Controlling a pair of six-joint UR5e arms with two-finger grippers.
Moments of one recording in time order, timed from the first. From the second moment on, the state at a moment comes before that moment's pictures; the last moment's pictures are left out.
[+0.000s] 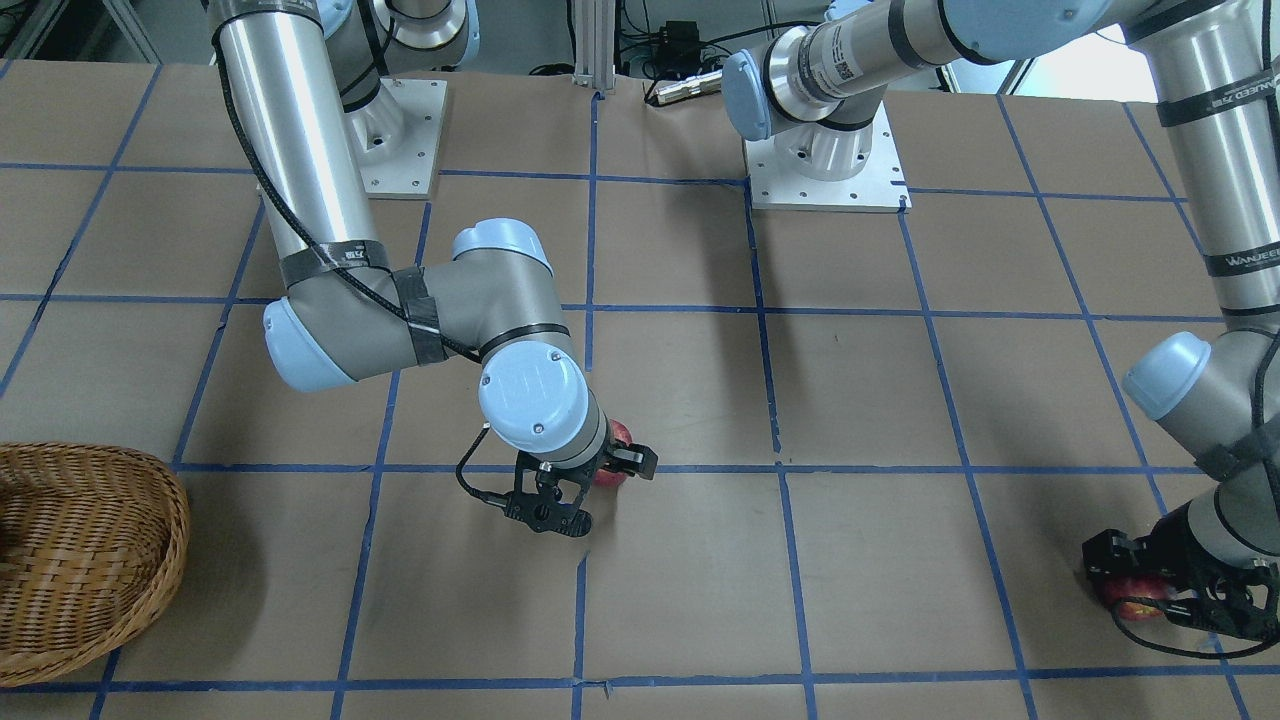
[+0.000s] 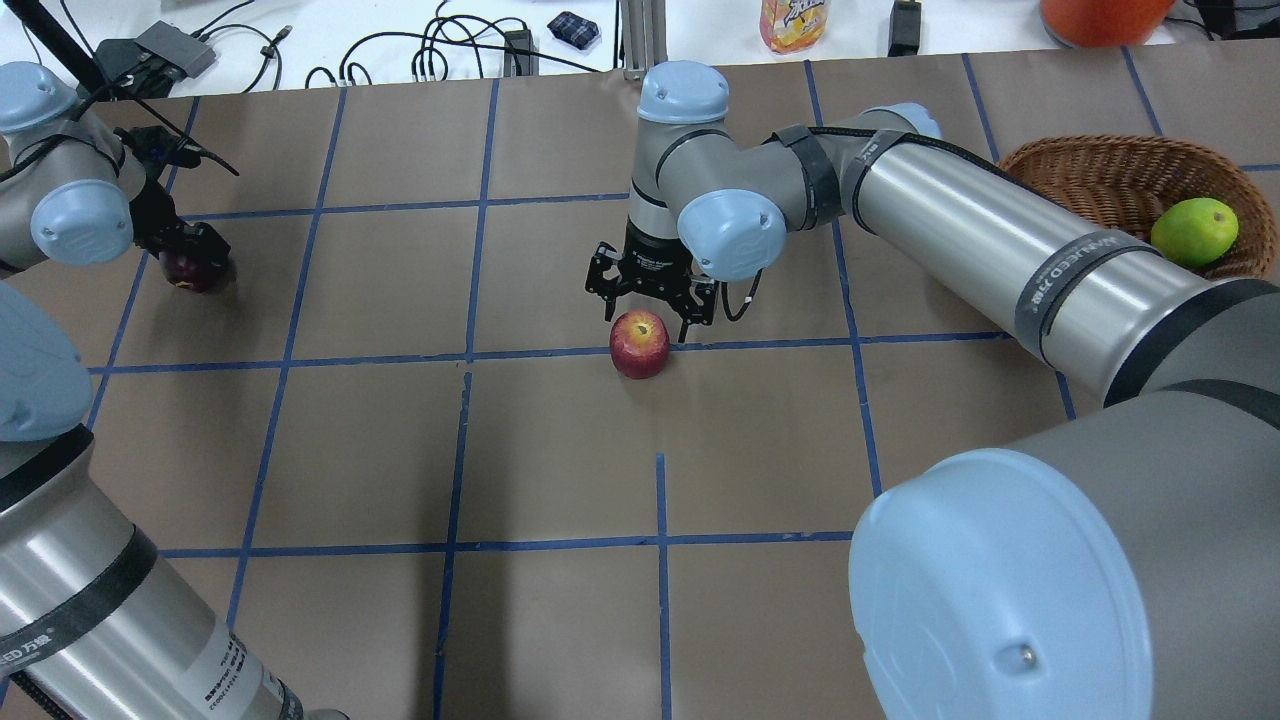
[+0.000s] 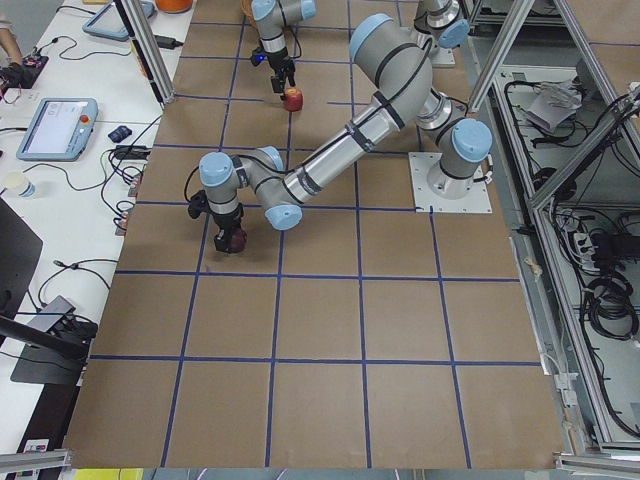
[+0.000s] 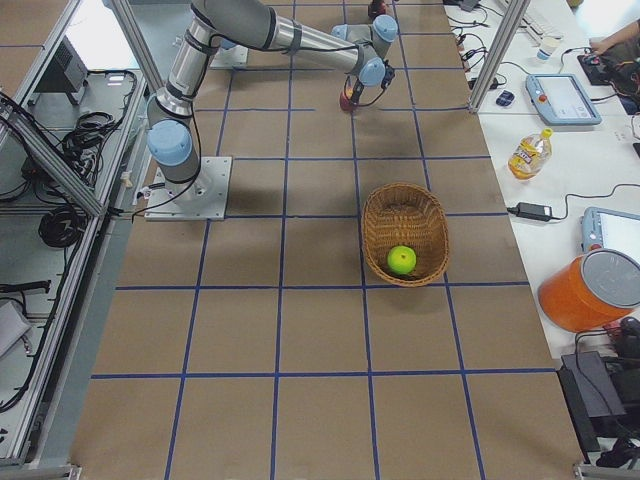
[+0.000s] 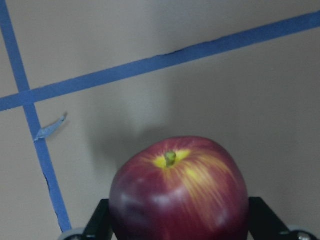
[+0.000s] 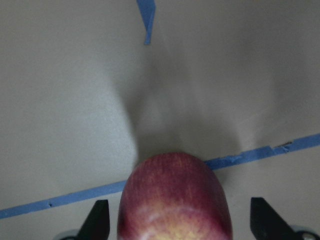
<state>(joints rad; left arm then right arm) -1.08 -2.28 -1.42 -0.93 1.64 0.74 1.89 -0.94 1.45 -1.92 -1.35 0.61</state>
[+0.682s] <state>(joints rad) -1.26 -2.07 -1.55 -1.17 1.53 0.40 1.91 -0.91 1.45 -1.93 -1.37 0.64</state>
